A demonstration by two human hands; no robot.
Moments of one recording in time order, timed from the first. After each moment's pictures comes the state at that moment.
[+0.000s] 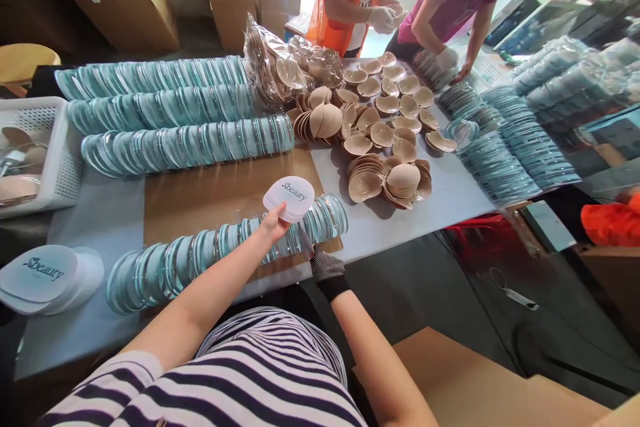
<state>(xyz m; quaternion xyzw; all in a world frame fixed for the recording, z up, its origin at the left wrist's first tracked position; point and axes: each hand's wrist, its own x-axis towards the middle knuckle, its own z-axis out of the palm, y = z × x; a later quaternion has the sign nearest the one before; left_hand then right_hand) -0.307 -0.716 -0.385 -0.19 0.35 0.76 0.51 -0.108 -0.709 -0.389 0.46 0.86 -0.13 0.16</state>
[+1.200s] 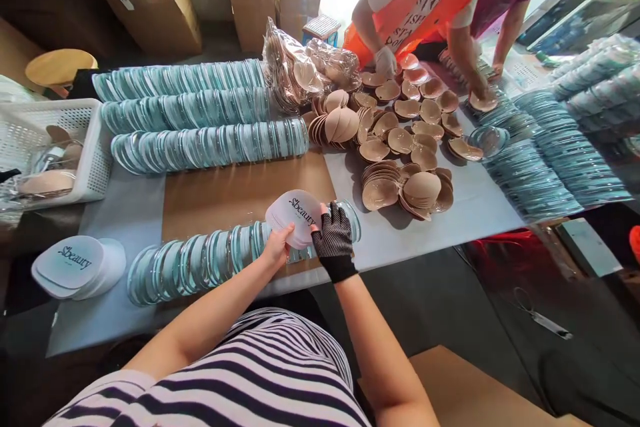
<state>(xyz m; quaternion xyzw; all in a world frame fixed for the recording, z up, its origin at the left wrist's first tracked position) -0.277 -0.761 -0.388 -0.08 0.42 0.79 0.44 -0.174 -0.662 -0.334 0.36 0.89 -0.21 -0.19</state>
